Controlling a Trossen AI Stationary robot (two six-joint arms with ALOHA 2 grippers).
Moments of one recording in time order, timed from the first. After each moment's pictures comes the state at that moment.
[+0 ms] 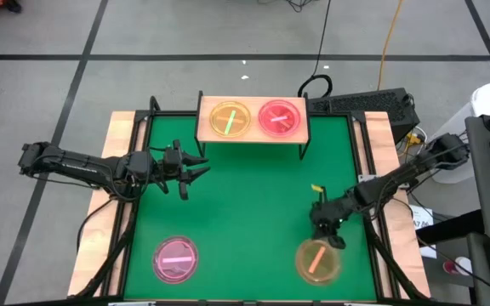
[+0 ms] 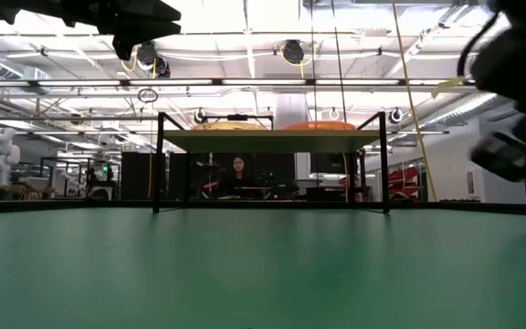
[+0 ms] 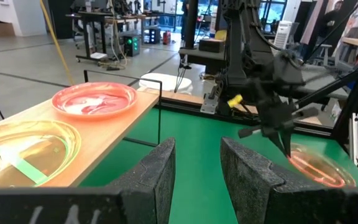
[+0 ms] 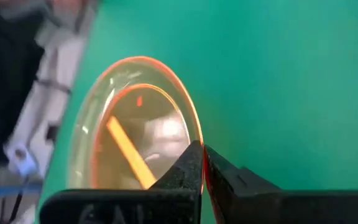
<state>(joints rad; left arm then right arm) -0.10 0.82 0.51 0.24 -0.30 -0.11 0.43 1.11 0.32 -0.01 -0.28 0.51</state>
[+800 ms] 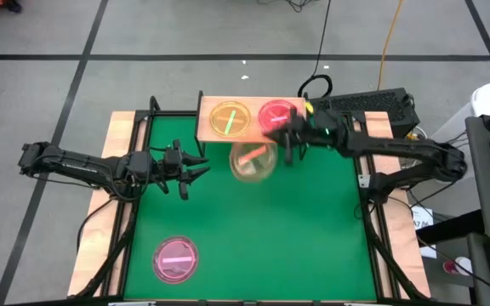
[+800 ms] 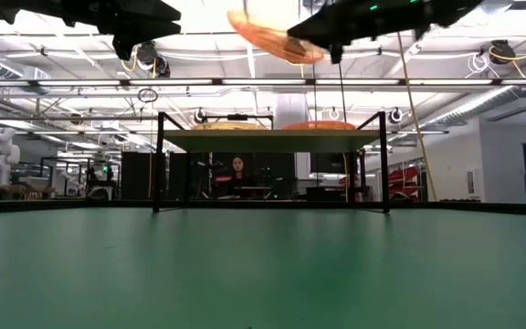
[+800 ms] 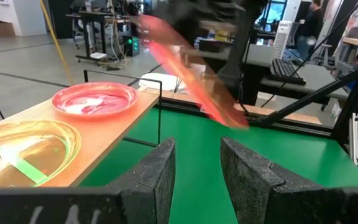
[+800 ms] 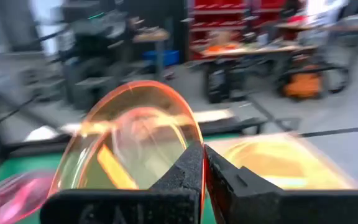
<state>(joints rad) -0.10 0.82 0.51 0.24 -0.30 -0.11 -0.34 1.25 0.84 0.32 -0.21 0.03</state>
